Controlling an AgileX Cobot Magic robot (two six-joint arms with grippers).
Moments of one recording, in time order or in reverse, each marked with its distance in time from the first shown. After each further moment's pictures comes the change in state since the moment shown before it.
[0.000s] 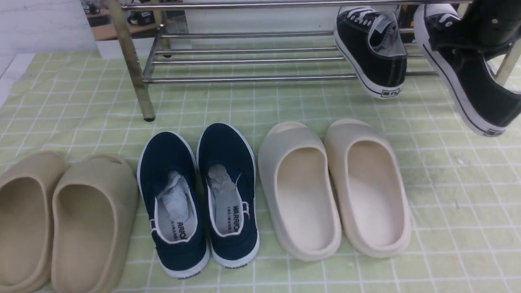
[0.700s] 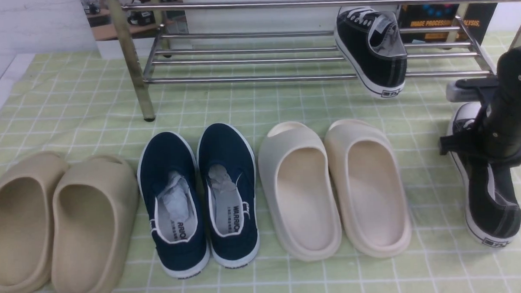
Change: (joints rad) right arm 0.005 -0.232 0.794 -0.100 -0.331 0.265; left arm 0.000 0.000 0.000 0.000 0.000 0.000
